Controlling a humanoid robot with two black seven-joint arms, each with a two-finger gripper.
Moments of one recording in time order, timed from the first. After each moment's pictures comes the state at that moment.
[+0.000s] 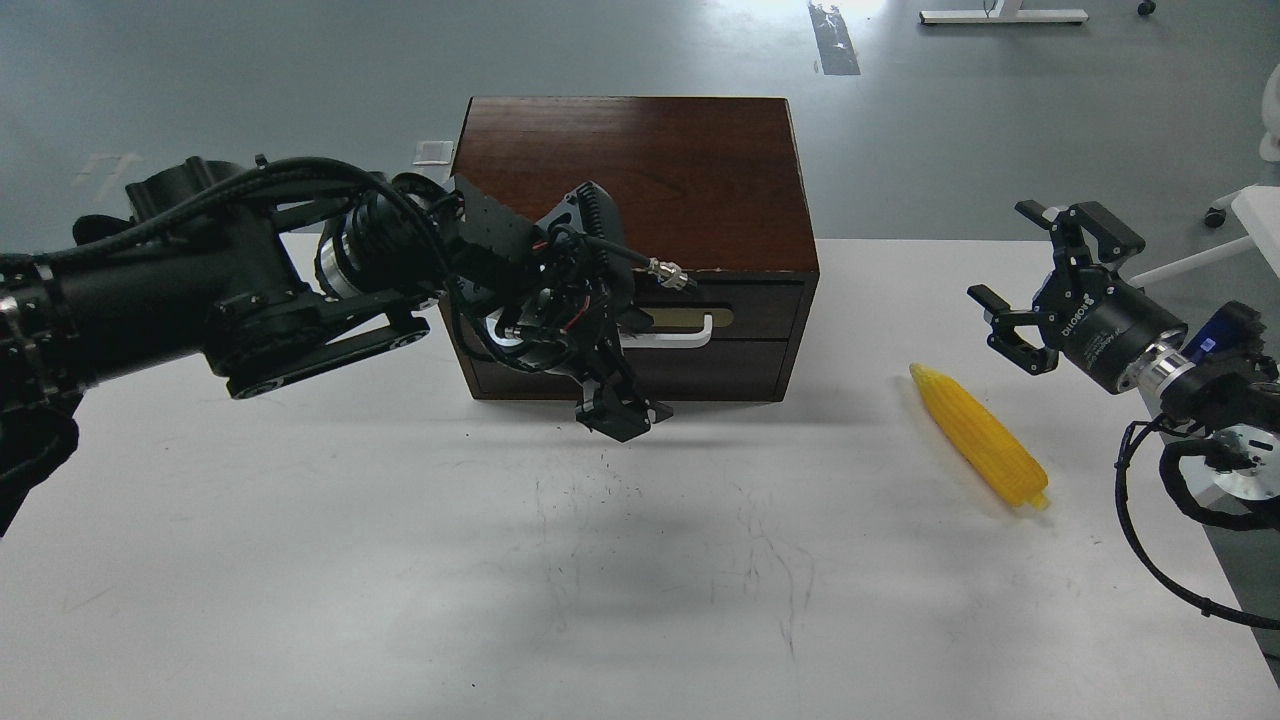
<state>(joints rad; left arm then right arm) -1.35 0.32 -0.04 -1.19 2.09 -0.49 -0.49 0.78 -0.69 0.16 0.84 0.04 0.49 0.49</state>
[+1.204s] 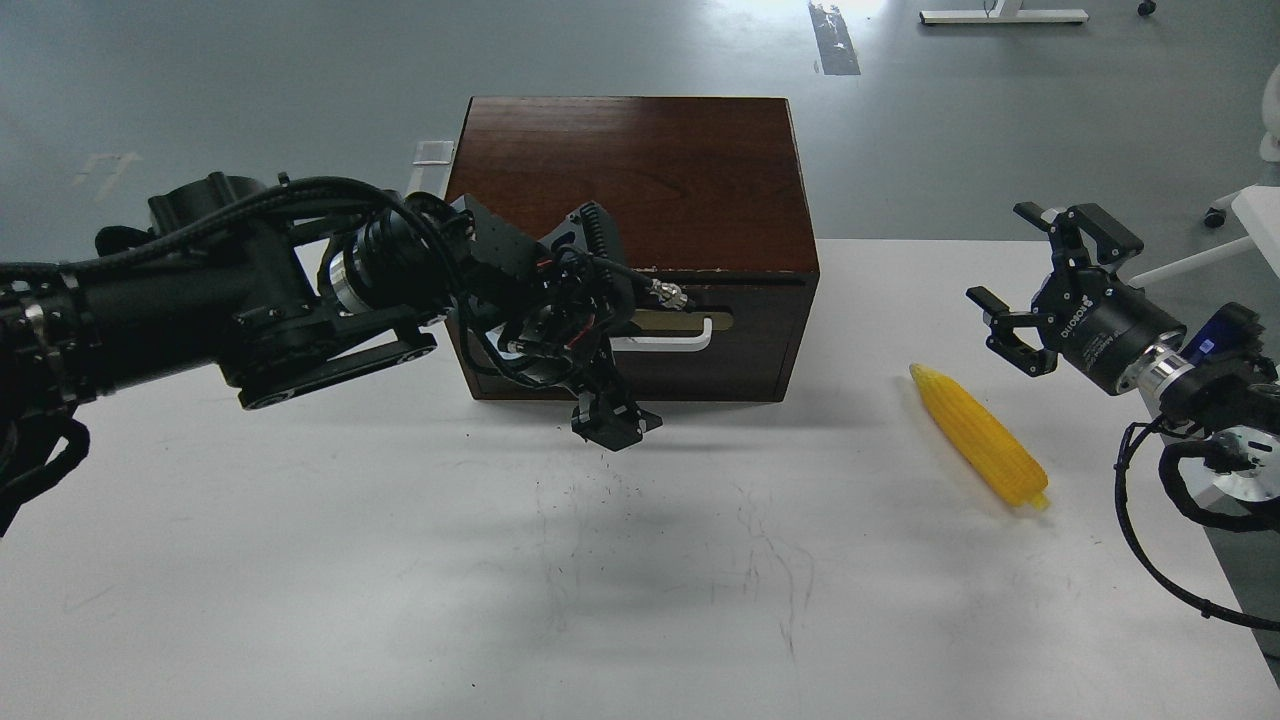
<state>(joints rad) -1.34 0.30 0.00 -1.19 2.09 -0.49 -0.49 0.78 -0.69 0.16 0.85 0.04 0.49 0.49</state>
